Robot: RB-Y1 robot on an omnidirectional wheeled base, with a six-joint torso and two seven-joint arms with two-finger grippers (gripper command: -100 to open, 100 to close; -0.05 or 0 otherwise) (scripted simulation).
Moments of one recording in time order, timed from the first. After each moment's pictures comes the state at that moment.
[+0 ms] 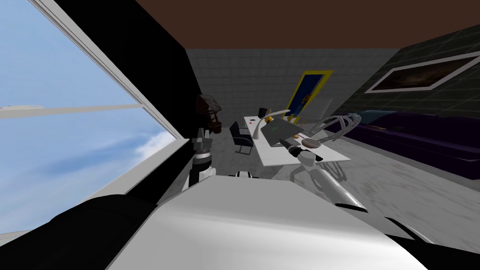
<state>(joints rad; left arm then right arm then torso) 0.53 -0.01 -0.05 -2.37 -0.01 -0.50 0.10 -0.06 -0.68 -0.12 -1.36 -1.70 0.29 -1.15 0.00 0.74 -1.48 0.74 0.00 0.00</state>
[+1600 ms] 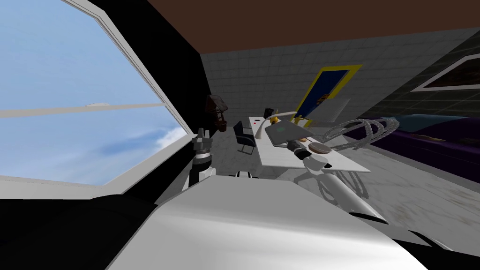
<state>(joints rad) 0.53 -0.01 -0.05 -2.37 -0.01 -0.50 0.10 0.01 -0.73 -0.14 -1.33 -2.08 0.22 -1.52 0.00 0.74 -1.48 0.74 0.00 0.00</state>
